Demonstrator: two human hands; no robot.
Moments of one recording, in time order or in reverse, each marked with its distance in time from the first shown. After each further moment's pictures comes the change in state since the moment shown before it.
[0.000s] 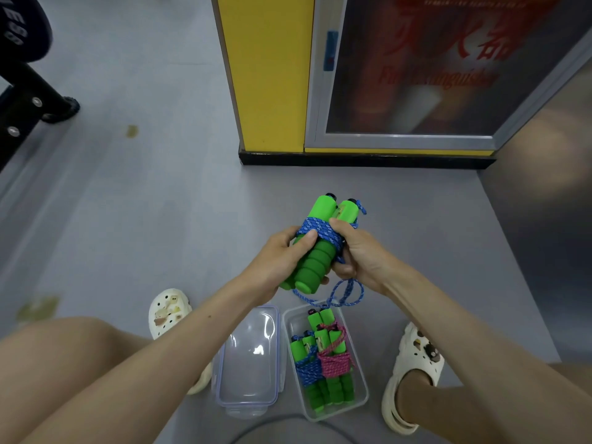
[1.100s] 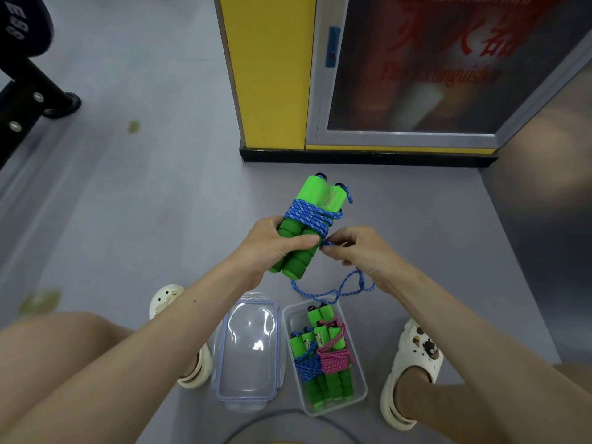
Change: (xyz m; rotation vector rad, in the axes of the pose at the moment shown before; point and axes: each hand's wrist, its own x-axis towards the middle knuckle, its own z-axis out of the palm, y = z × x) left_hand 0.005 0.012 -0.015 0.162 0.168 -0.051; right_hand -0.009 0.000 -0.008 -0.459 0.115 -0.114
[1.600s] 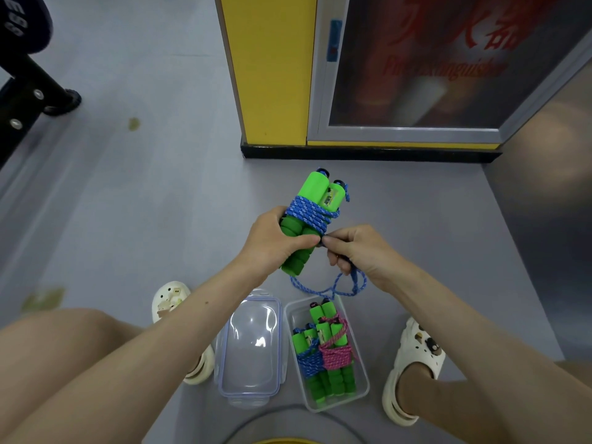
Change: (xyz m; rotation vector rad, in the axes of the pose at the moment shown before) left_hand 0.000 -0.003 0.006 0.191 0.143 0.153; right_hand -0.004 -0.003 0.008 0.120 -0.043 0.044
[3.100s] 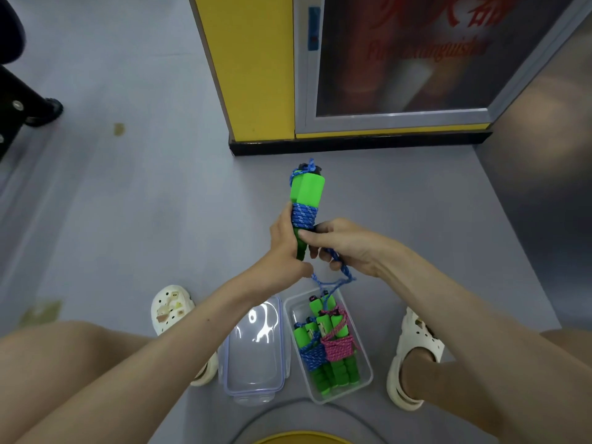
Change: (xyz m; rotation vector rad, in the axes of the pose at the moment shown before) left_hand -0.008 -0.018 0.024 0.125 -0.250 0.090; right_hand 0.008 -0.008 0.005 0.000 -0.152 0.144
